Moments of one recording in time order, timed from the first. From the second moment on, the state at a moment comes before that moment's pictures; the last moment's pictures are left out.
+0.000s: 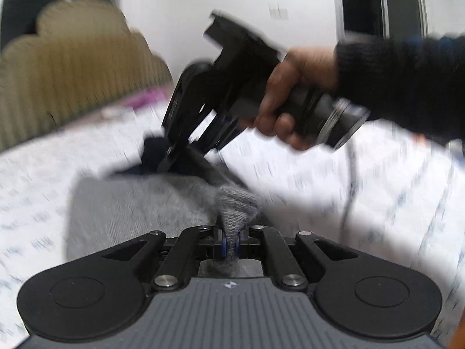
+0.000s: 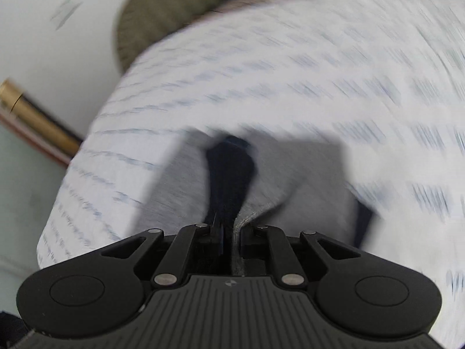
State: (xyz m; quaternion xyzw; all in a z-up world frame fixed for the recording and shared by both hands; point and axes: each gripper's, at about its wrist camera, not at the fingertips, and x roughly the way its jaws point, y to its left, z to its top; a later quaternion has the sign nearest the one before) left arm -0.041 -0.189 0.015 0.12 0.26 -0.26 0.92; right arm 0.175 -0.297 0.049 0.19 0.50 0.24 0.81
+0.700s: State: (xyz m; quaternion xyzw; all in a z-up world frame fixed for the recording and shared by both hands) left arm -0.036 -0.250 -0.009 0.18 0.28 -0.24 0.91; right arm 0.191 -0.349 0.028 0.28 0.42 0.24 0.83
